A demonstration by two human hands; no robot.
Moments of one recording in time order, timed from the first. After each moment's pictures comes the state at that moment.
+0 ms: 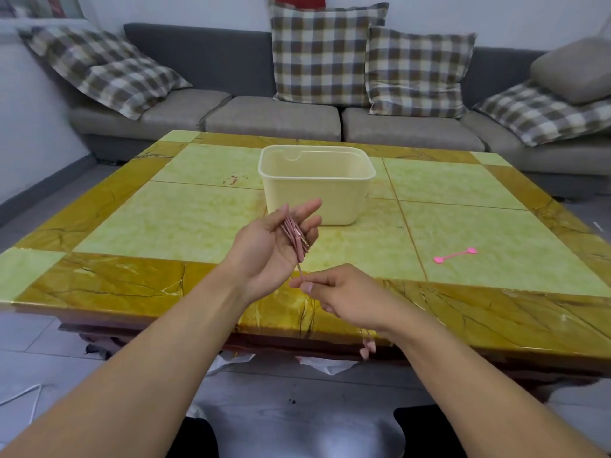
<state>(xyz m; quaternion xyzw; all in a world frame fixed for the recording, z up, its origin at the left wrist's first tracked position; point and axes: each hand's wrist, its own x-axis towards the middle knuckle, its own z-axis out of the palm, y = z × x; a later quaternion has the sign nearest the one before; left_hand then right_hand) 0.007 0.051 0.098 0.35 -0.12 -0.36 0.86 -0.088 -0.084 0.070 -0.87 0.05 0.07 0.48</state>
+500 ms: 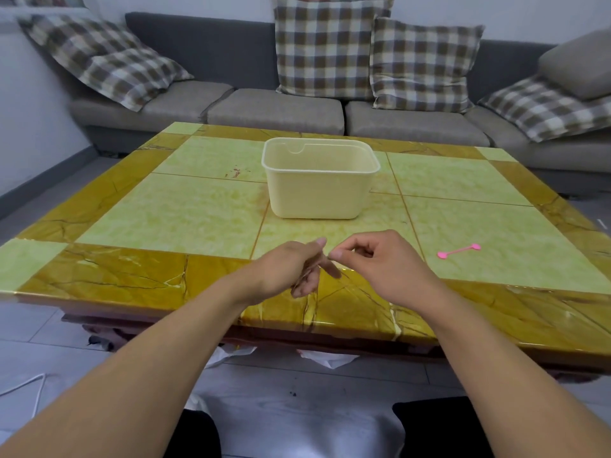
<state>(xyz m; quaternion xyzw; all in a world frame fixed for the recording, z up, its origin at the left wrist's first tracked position) -0.001 0.055 0.077 0.74 -0.31 -0.33 0.50 -0.094 -0.115 0.089 -0.88 0.05 -0.10 0.47</state>
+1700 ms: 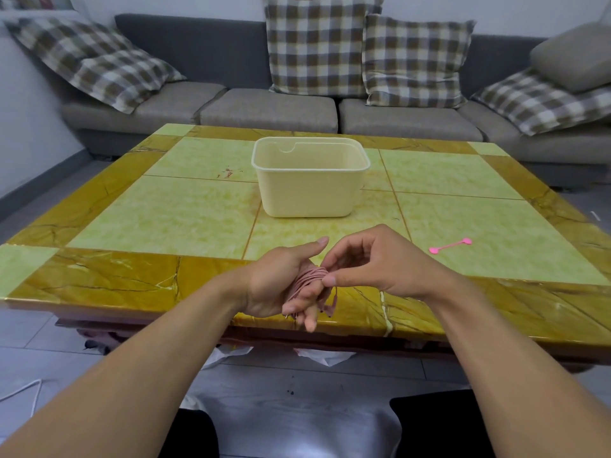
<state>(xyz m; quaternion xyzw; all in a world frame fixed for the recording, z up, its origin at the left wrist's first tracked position) -0.014 0.052 0.087 0.59 -0.25 -0.57 0.52 -0.100 -0.132 0.103 -0.83 -0.05 0.03 0.55</state>
